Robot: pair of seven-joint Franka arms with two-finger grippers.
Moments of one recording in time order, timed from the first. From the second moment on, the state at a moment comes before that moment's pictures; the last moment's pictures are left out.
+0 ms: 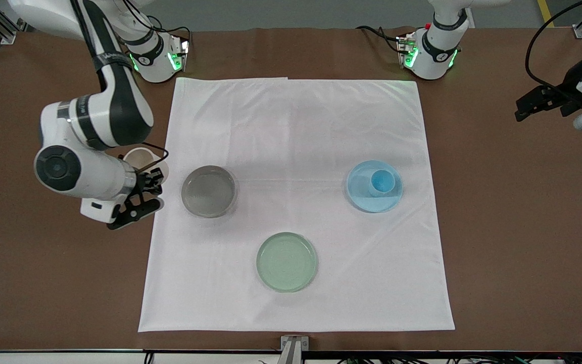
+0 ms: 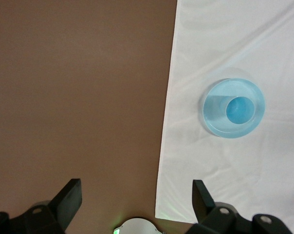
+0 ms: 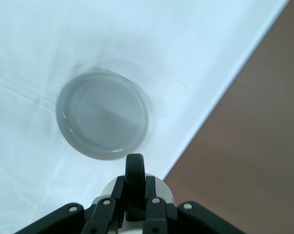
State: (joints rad) left arm -0.10 -0.11 0.02 -1.69 0.03 1.50 -0.14; right arm 0.40 0.38 -0.11 -1.59 0.04 1.76 -0.26
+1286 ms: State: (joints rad) left arm 0.01 -0.11 -0.13 -1.72 0.03 1.55 -0.14; right arm 0.63 0.52 -0.09 -1.78 -0.07 2.22 -0.91
